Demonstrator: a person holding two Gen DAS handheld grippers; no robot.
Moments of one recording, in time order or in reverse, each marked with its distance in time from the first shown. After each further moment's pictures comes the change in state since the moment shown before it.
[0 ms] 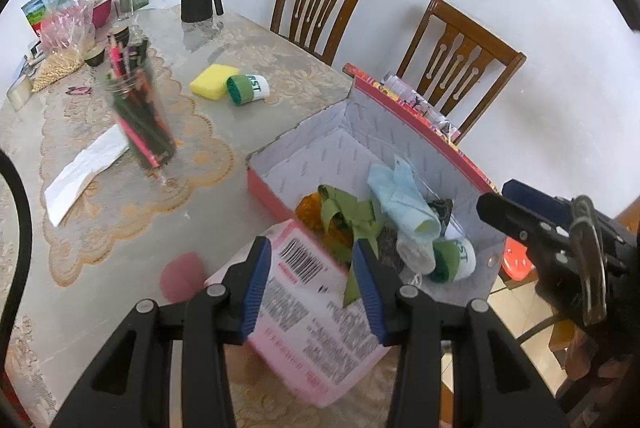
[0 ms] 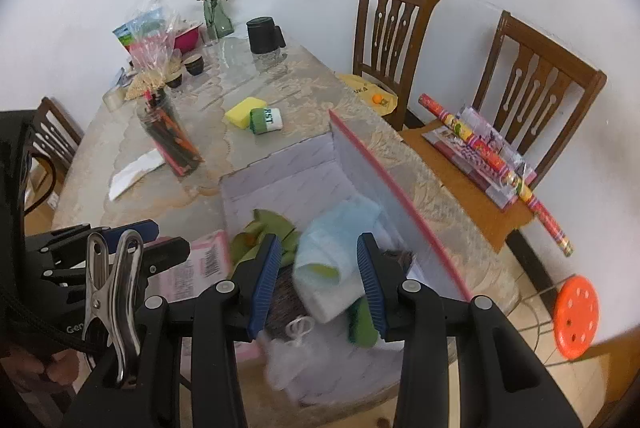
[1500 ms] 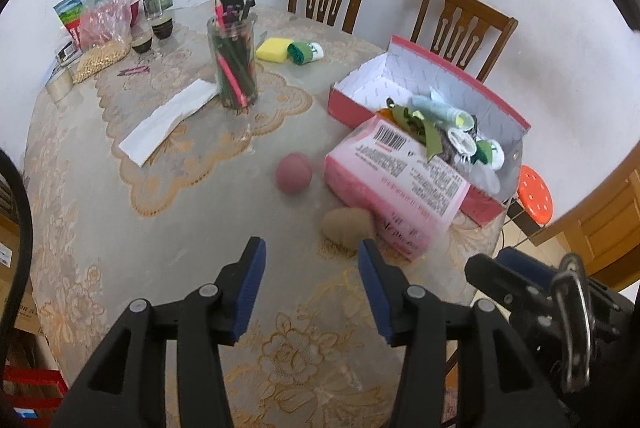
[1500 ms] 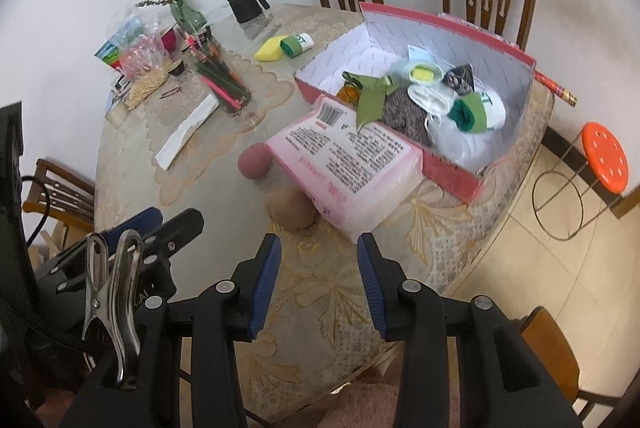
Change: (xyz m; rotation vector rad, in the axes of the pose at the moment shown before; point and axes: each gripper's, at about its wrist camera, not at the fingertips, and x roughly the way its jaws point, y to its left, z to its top) left arm -0.076 0.082 -0.100 0.100 0.018 0.068; right arm -0.038 0.136 -0.120 0.358 0.101 -0.003
